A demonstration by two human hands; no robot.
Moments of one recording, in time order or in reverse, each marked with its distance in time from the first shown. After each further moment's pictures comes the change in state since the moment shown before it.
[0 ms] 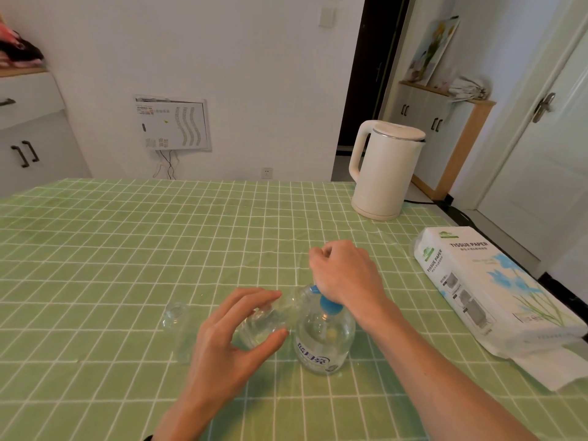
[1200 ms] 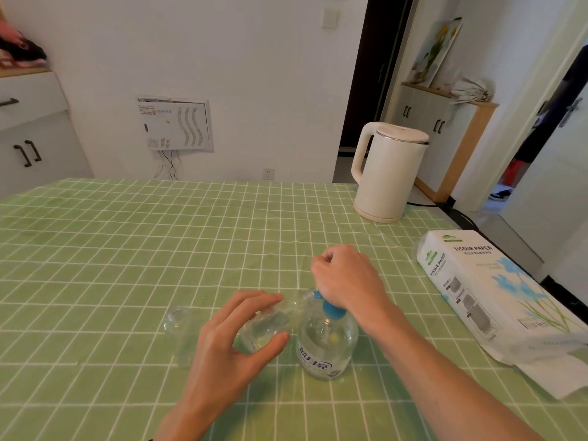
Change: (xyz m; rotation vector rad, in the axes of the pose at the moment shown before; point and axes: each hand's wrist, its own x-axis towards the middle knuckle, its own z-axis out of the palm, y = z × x) left_hand 0.001 0.000 -0.001 0.017 -0.008 -0.006; right_hand 0.001 -0.002 -0.001 -0.020 -0.052 0.029
